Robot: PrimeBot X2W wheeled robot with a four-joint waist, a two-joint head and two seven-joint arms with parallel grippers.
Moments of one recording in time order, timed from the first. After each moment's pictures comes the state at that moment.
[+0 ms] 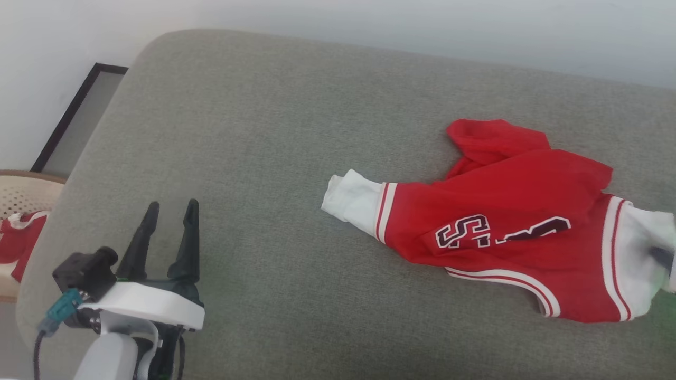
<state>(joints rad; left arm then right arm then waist) -0.18 0.24 -0.08 0.22 -0.55 -0.08 -0.26 -0.43 -0.57 0.01 0.64 0.61 0.13 0.64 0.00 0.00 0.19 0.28</state>
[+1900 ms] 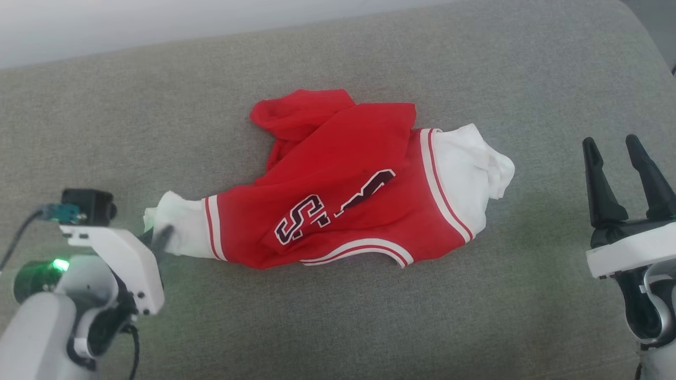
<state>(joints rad) -0.27 0.50 -0.18 0.13 -0.68 0.03 0.49 -0.25 -0.30 -0.01 0.09 0.49 0.13 -0.13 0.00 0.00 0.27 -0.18</state>
